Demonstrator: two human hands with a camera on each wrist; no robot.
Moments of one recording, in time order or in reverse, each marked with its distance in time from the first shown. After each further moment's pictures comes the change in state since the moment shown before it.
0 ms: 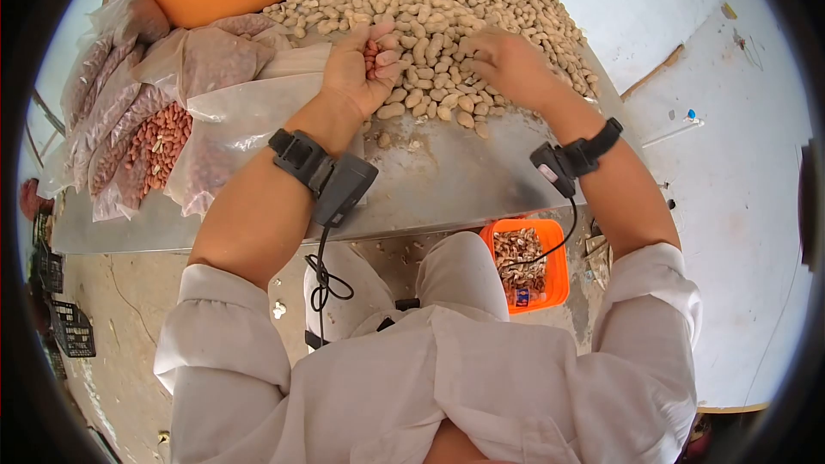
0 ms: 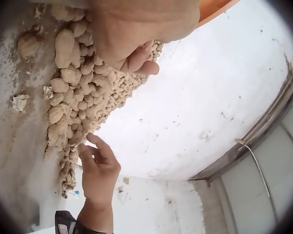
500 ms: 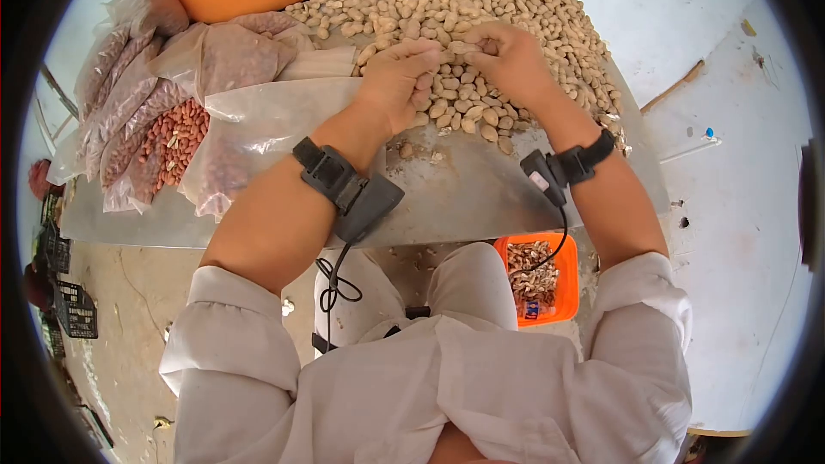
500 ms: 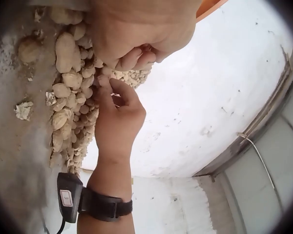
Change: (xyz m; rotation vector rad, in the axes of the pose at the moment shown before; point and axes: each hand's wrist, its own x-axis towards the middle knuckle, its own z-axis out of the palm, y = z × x) left_hand -0.013 -0.014 0.014 0.422 0.024 0.035; right_hand 0.030 -0.013 0.024 0.298 0.199 0.121
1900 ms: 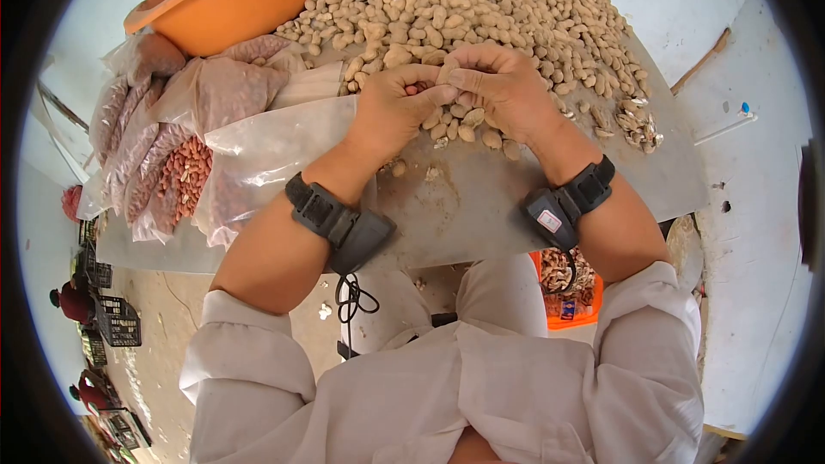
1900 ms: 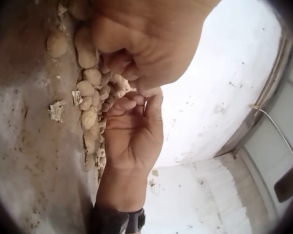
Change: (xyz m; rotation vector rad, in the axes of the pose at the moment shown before) left_hand -0.008 -0.011 0.014 0.841 -0.078 0.202; right_hand -0.030 0.007 0.015 1.146 -0.134 0.359
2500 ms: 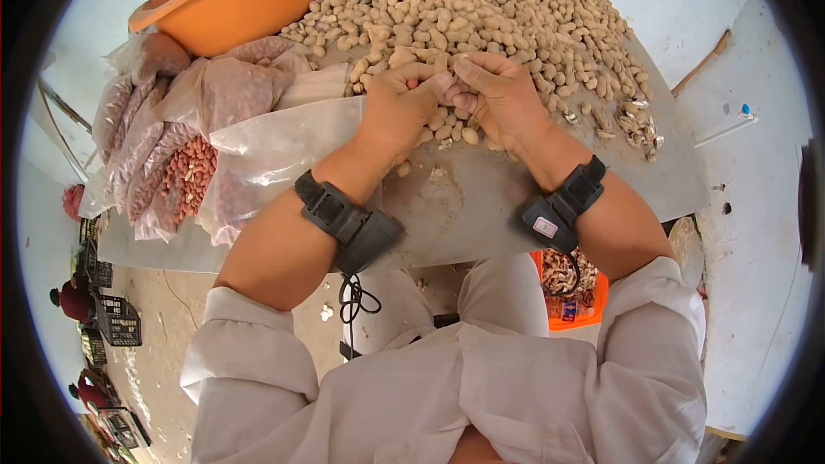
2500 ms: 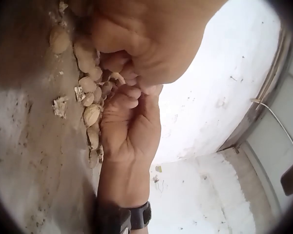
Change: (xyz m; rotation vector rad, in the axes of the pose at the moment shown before) left_hand 0.001 0.000 0.005 -0.263 0.066 -0.110; right_hand 0.003 0.016 0.009 0.336 0.134 0.037
